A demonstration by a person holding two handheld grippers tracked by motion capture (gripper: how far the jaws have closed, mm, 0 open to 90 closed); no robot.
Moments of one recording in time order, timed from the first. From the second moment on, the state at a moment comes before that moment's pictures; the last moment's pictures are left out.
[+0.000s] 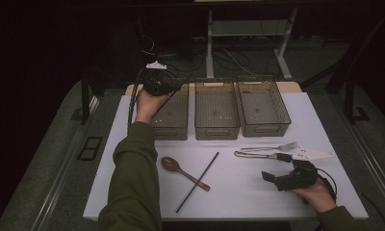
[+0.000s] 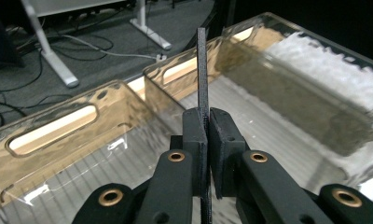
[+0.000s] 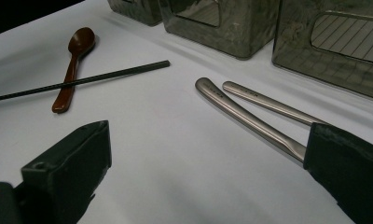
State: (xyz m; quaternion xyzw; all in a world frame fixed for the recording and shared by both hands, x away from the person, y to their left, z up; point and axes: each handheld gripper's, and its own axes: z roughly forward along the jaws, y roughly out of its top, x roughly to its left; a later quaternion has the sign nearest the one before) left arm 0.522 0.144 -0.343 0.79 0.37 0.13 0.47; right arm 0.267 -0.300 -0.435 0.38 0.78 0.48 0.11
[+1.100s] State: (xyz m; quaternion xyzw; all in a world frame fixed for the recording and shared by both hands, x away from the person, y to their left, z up) left arm 0.503 0.143 -0.345 0.80 0.40 0.15 0.42; right arm 0.266 -0.302 -0.435 0.38 0.78 0.48 0.11
